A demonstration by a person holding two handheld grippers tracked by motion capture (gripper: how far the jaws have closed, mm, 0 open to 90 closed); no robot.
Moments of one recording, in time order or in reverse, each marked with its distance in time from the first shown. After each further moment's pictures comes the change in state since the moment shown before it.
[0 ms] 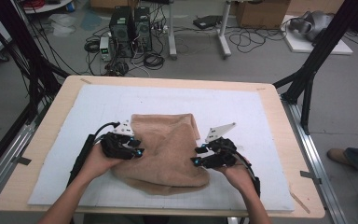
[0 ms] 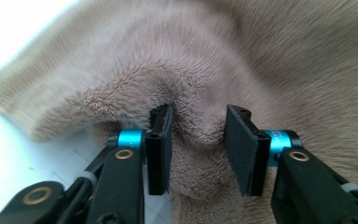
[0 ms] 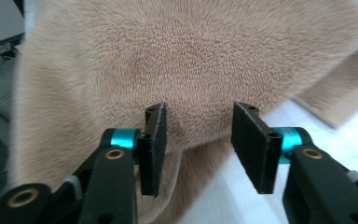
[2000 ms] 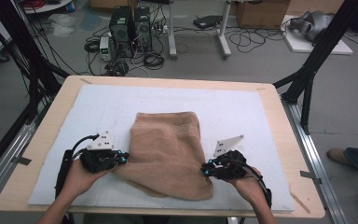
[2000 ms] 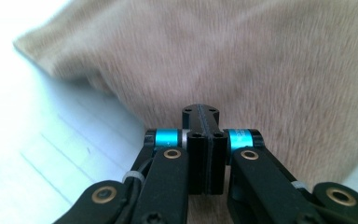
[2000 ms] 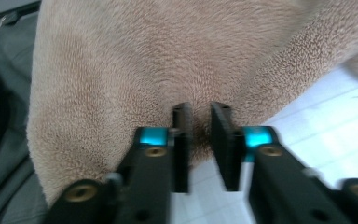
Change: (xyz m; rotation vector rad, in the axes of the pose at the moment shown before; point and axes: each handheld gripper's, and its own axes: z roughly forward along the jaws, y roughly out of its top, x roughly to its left) left arm -0.018 -0.033 -0.051 -0.150 0.013 -0.033; right arm 0.019 -0.028 -0.029 0.041 0.002 -0.027
